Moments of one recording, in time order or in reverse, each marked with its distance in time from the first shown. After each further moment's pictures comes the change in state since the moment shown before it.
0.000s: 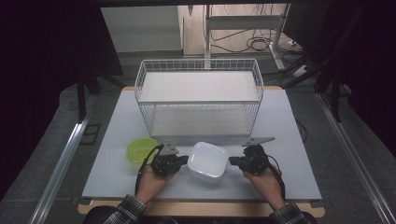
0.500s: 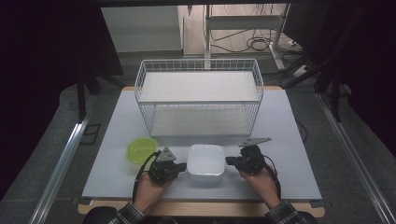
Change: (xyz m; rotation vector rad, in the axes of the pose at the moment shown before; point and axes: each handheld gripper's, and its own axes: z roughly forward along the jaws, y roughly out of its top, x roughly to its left) left arm -0.013 -0.015 -0.010 0.014 -0.040 -0.054; right arm 0.001 -0.002 0.011 -0.010 0.019 0.001
